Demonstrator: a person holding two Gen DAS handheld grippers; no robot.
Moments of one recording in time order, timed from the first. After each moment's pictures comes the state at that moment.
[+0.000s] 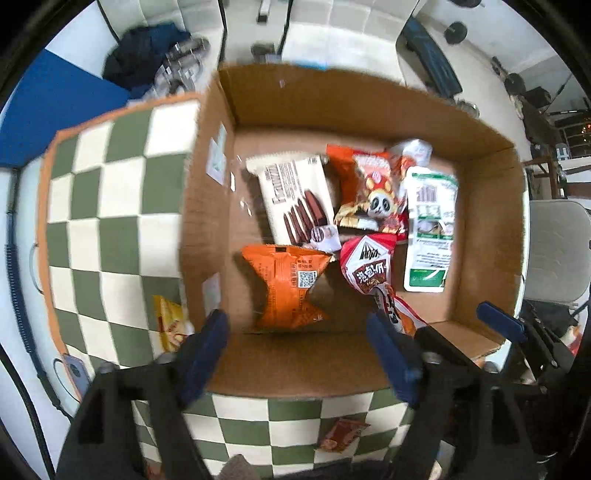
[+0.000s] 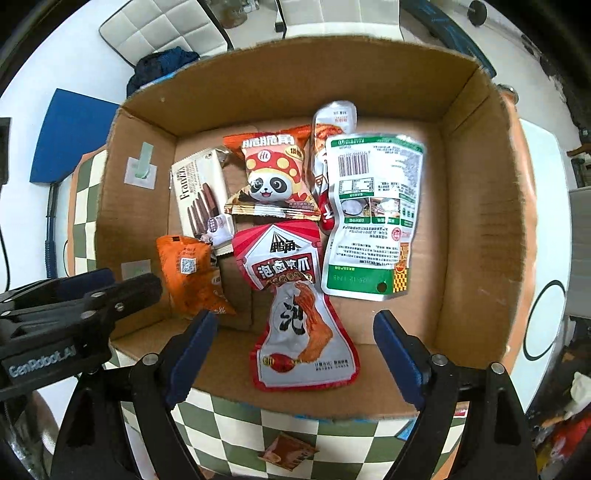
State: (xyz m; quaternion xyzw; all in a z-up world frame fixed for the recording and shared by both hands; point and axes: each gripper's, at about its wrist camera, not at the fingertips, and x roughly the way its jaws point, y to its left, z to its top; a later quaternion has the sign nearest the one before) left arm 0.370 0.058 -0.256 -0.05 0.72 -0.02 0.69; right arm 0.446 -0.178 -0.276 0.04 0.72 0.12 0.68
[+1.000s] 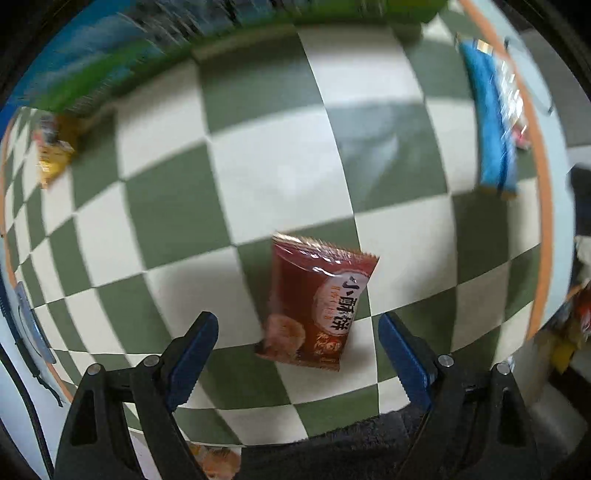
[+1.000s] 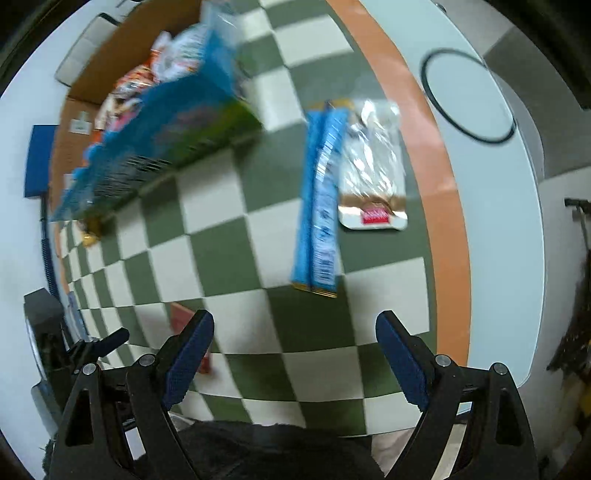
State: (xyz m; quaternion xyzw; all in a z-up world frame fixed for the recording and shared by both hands) left arm 0.140 -0.073 -0.397 0.09 0.77 -0.07 0.62; right arm 0.218 -0.385 -0.328 0.15 0.74 0.05 0.65
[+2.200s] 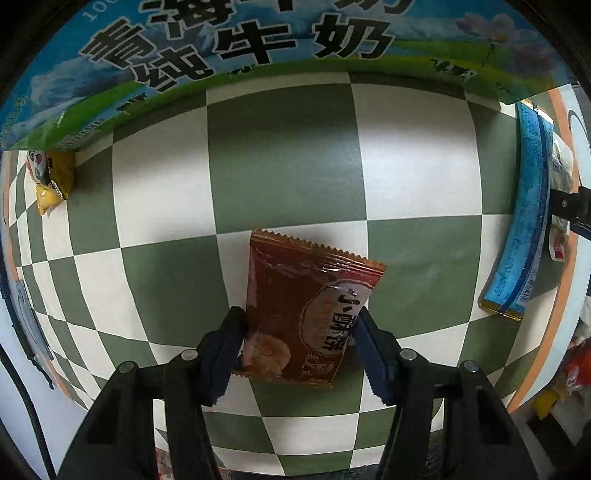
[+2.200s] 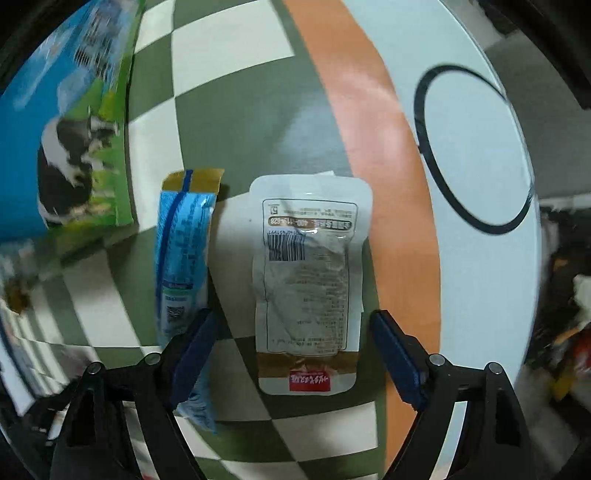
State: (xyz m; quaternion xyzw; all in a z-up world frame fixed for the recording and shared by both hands) left arm 0.214 -0.082 -0.410 0.04 0.77 0.00 0.63; right arm 0.326 -0.396 -0.407 0.05 0.75 -0.03 0.66
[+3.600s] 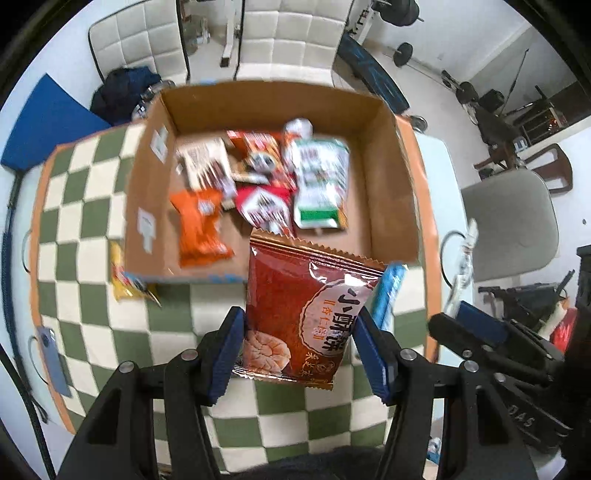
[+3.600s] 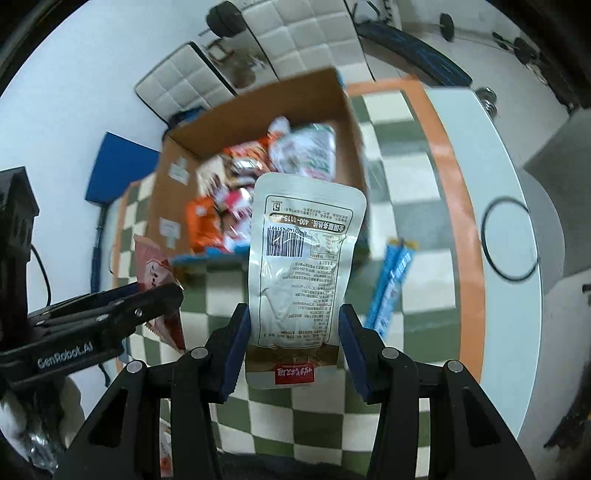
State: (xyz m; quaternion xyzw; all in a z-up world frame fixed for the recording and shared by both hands) left arm 0.272 -0.024 -0.187 -0.06 0.65 -0.08 0.75; right arm 0.286 -0.311 -0.180 0.13 0.61 0.15 0.77
